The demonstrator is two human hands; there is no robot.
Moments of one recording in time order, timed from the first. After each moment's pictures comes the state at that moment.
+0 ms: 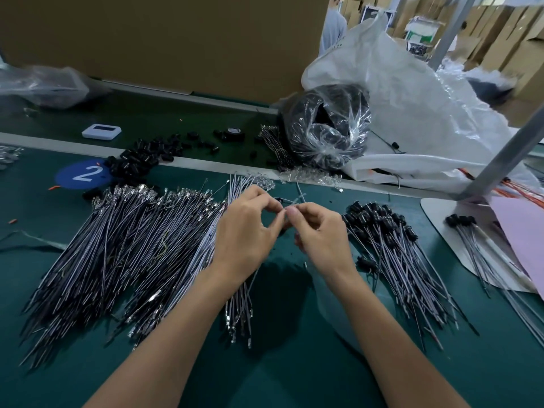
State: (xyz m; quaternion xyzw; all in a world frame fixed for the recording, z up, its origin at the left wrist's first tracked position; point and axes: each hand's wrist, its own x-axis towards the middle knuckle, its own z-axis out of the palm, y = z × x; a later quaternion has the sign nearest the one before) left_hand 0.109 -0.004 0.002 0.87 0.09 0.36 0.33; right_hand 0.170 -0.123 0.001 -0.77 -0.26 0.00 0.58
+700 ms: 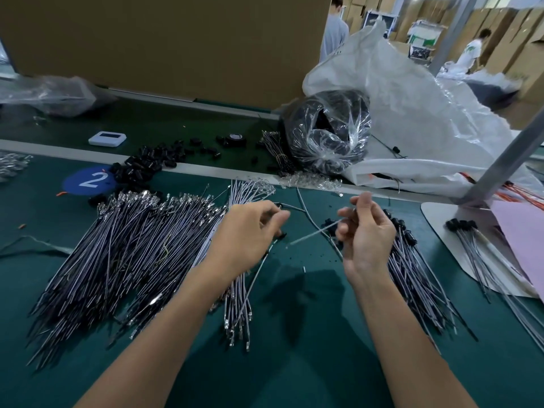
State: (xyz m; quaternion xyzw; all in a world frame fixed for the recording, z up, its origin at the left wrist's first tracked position) left_hand 0.102 0.001 0.020 0.88 0.09 0.20 0.42; right_hand 0.189 -0.155 0.018 -0.52 -0.05 0.02 0.86
